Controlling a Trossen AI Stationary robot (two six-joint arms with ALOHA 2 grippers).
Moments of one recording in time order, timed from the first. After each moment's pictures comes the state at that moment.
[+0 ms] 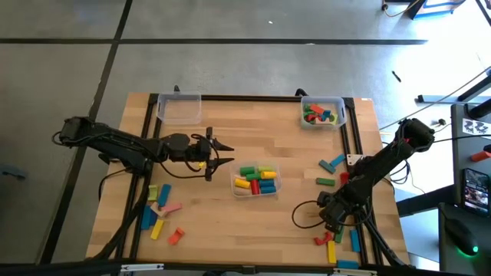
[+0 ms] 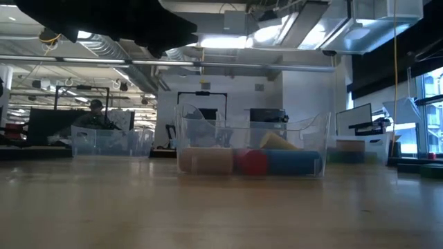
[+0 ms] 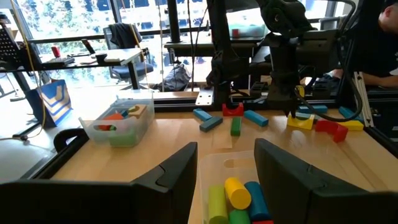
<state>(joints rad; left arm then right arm) -0.05 1.18 0.51 0.58 -0.14 0.06 0.79 1.36 0.66 -0.74 -0.29 1.28</state>
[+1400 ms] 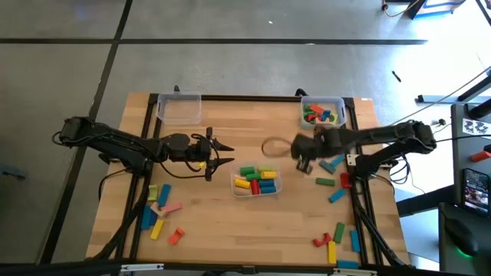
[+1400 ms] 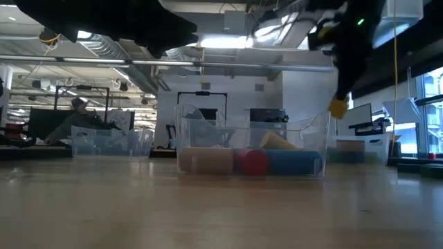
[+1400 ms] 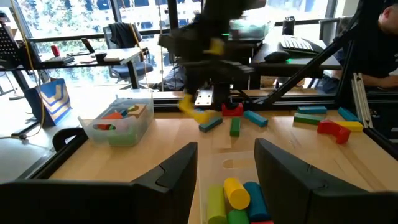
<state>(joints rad) -0.05 1.18 0.51 0.58 -0.14 0.05 0.01 1.36 1.11 -1.16 0.37 0.43</state>
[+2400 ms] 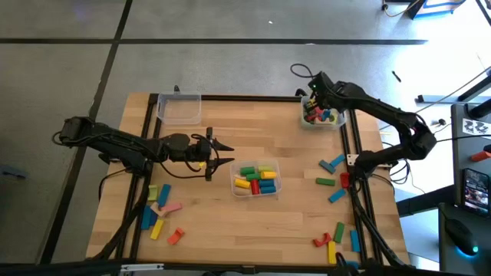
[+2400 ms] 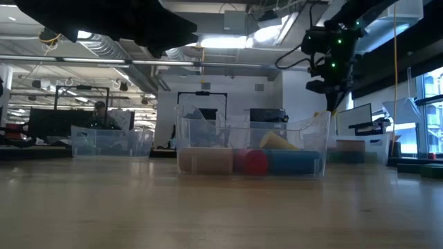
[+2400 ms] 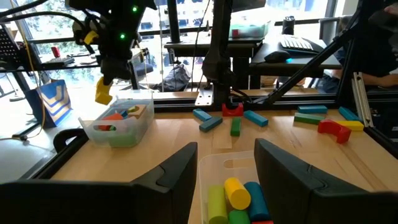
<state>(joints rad) -0.05 1.18 0.51 0.58 -0.14 0.06 -0.79 1.36 1.08 -0.84 0.42 0.21</state>
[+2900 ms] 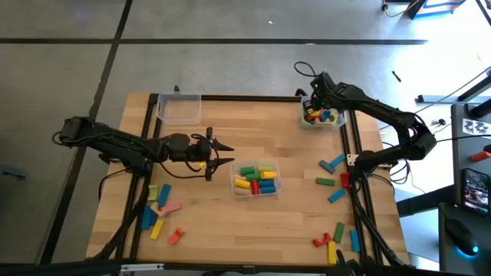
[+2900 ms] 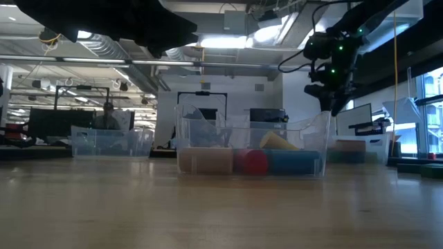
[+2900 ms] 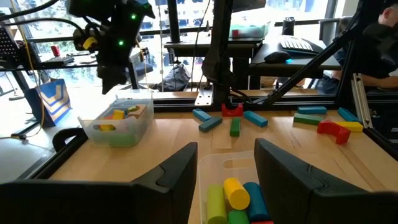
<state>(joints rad) -0.05 1.18 0.51 0.58 -0.14 0.05 -0.83 1.36 1.02 -0.73 0.32 0.22</state>
